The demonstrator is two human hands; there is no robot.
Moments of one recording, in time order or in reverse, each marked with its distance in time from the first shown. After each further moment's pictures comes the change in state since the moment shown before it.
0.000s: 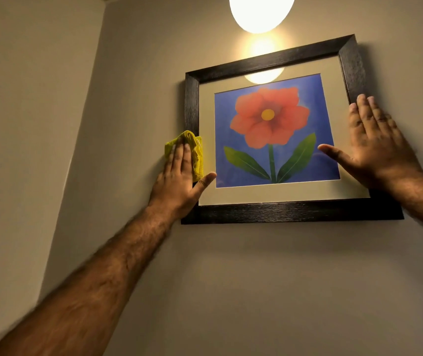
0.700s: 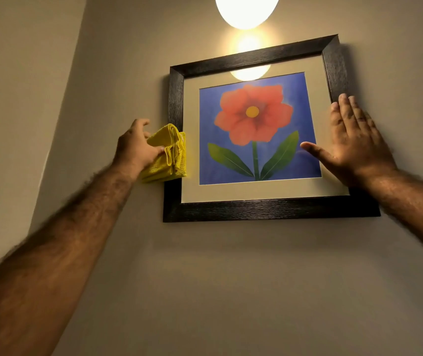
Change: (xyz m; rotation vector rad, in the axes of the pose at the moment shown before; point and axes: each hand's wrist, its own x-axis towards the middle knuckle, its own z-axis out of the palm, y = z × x) left_hand 0.060 -0.015 -0.057 -0.372 0.129 -0.348; right_hand -0.001 -0.001 -0.001 0.012 0.010 -0.007
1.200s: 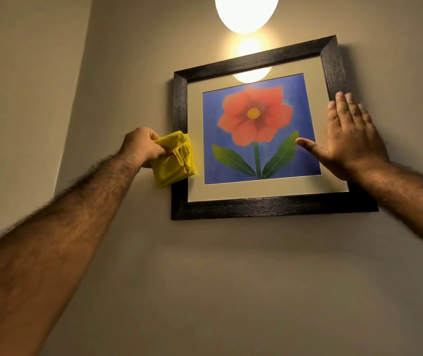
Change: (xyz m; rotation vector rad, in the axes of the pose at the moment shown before) left_hand 0.001 0.015 -0.021 0.020 -0.159 -0.182; right_hand 0.004 -0.017 -0.022 0.002 -0.054 0.038
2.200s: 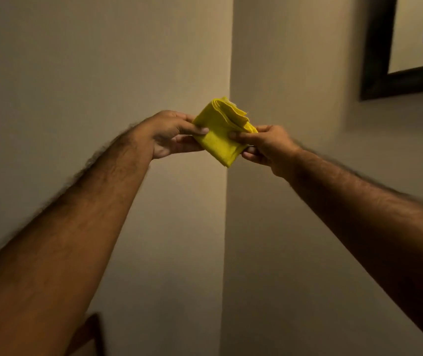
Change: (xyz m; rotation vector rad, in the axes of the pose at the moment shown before) left_hand -0.186 -0.186 -0.235 -0.305 -0.226 -0.523; right_hand -0.168 -0.471 -0.023 1.958 -1.198 0.471
